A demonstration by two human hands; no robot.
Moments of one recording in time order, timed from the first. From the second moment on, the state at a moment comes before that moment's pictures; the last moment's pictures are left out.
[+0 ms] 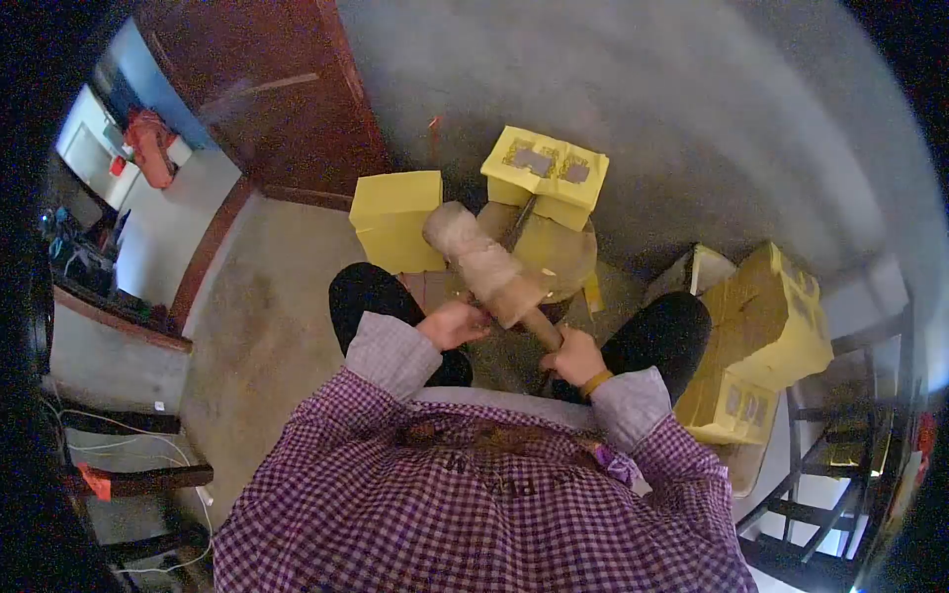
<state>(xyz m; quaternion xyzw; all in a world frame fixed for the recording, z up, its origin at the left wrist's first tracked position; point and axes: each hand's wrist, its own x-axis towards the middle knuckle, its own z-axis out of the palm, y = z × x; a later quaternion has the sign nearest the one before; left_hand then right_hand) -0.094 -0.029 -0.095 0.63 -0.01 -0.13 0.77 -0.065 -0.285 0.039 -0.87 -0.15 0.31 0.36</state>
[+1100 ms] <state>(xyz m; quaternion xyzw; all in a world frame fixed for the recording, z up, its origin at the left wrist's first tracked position) 0.017 -0.054 -0.073 0.86 0.14 -0.05 0.49 -0.030 -0.231 -0.034 -0.90 -0.38 0.19 0.04</state>
